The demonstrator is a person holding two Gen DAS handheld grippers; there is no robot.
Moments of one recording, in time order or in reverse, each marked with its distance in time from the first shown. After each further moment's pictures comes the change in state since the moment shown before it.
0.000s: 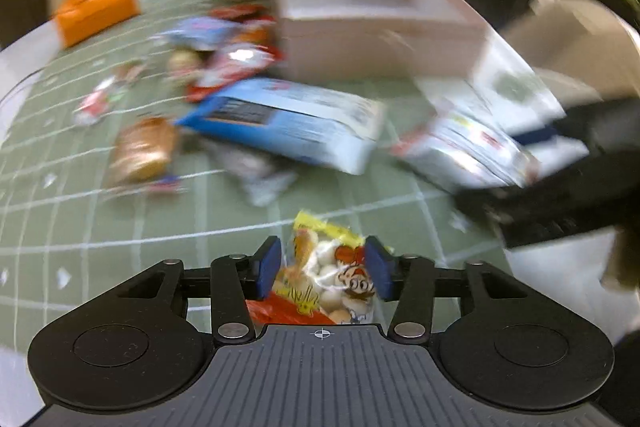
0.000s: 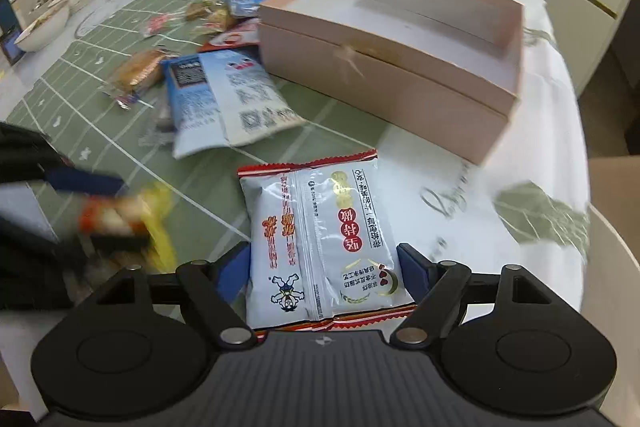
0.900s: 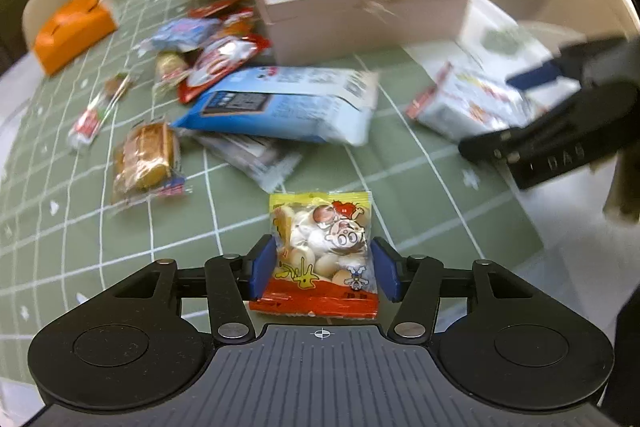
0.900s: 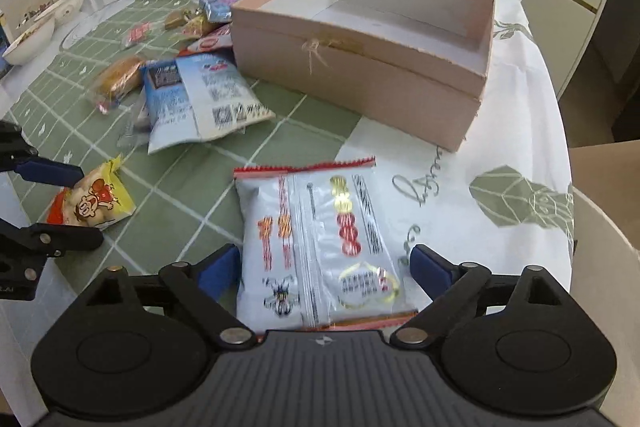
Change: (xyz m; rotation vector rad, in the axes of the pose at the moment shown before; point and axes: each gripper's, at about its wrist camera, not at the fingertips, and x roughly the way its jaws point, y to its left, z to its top) left arm 0.006 0.004 -0.001 0.153 0.064 -0.006; right arm 0.003 -0.007 -0.002 0.040 -0.049 -0.021
